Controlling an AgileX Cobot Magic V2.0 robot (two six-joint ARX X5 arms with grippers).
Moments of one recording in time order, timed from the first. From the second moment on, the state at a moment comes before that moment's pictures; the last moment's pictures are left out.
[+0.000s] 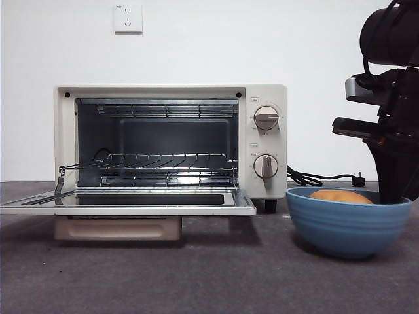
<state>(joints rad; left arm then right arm) -0.40 0.67 1.09 -0.96 0.29 0.02 0.30 1.45 0.86 -0.60 -0.05 0.19</state>
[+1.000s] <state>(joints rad) -0.40 0.67 1.09 -0.98 0.19 0.06 0.66 1.53 1.19 -0.53 -0.03 0.38</state>
